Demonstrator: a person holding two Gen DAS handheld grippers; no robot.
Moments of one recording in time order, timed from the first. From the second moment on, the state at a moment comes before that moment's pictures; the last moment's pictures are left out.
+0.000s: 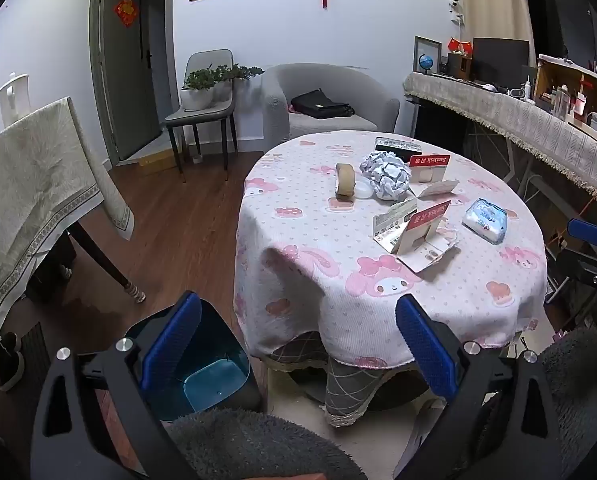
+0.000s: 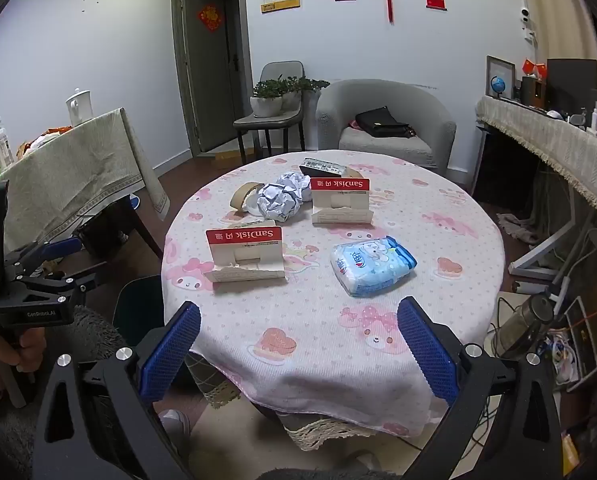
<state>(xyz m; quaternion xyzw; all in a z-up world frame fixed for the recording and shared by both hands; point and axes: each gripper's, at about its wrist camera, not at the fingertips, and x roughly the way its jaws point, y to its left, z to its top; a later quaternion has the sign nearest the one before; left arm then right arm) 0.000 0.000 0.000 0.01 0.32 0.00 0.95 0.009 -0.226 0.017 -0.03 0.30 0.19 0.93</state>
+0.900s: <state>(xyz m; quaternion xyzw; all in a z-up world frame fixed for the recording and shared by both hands) 0.002 -0.002 -0.001 0.01 0.32 0.00 0.95 0.009 -0.226 0.017 -0.03 0.30 0.20 0.93</state>
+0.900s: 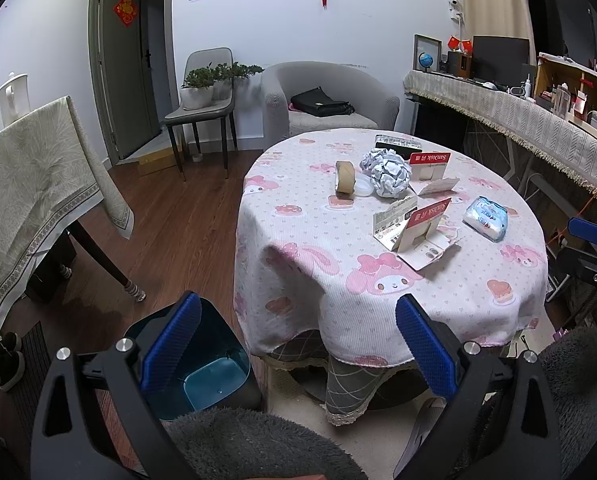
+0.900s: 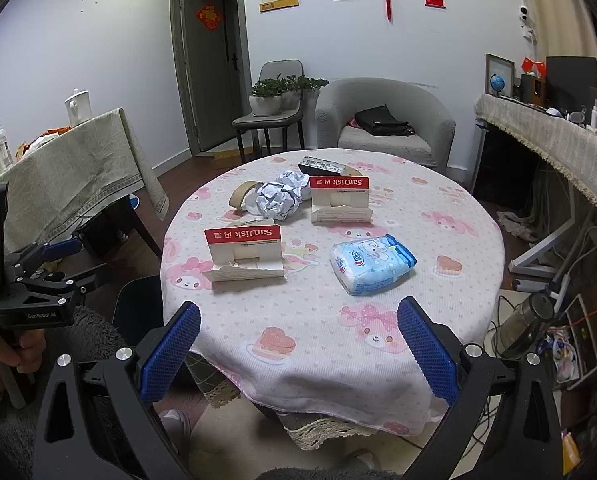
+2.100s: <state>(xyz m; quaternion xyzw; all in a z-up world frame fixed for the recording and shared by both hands) 0.001 -0.001 -0.002 0.01 0.32 0.00 0.95 0.010 -0.227 0.016 -0.03 0.31 0.20 0.93</state>
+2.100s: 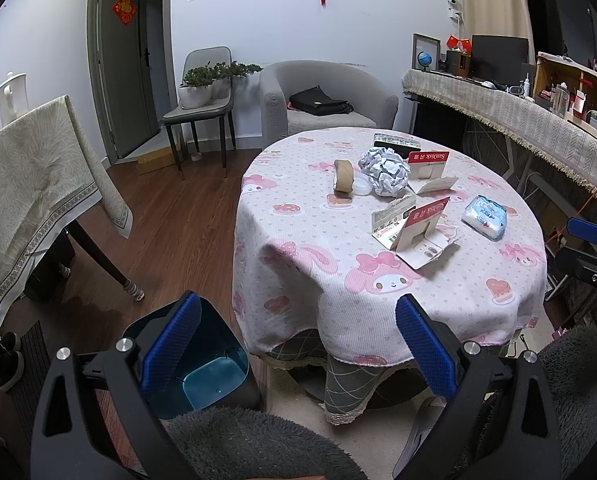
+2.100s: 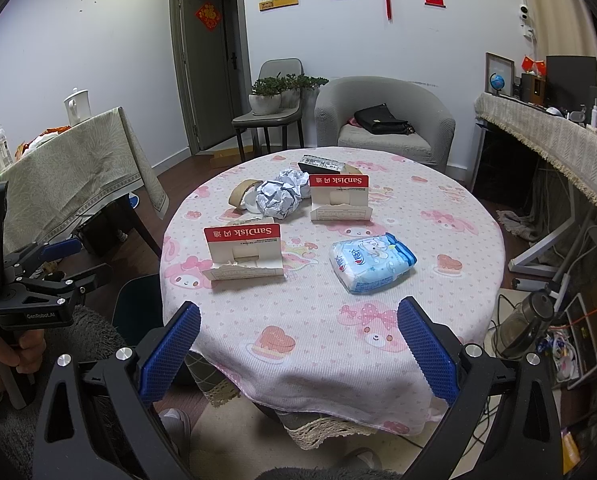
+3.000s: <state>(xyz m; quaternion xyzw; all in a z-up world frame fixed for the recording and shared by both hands) 0.005 -0.008 0.002 0.00 0.33 -0.05 0.94 0.011 -0.226 0.019 -0.04 0.31 0.20 0.93</state>
